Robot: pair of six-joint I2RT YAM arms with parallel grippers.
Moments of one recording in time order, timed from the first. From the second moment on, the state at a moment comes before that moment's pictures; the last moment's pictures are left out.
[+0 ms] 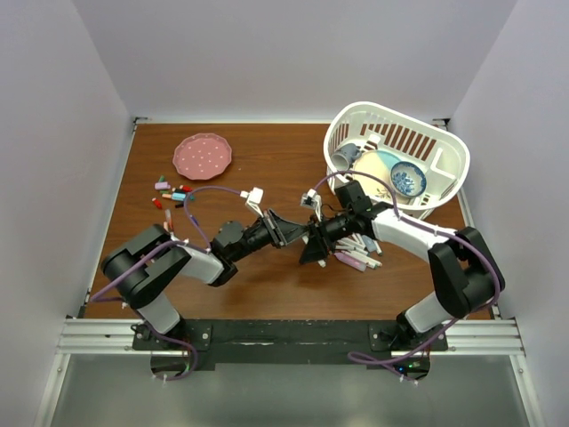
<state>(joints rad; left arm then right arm) -0.76 1.65 0.43 1.29 0.26 -1.11 0.51 1.53 0.86 -0.32 -1.03 -0.09</state>
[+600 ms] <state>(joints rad) -0.20 1.13 0.74 0.84 0.16 -0.88 0.50 1.50 0.83 -0.25 -1.02 -0.02</state>
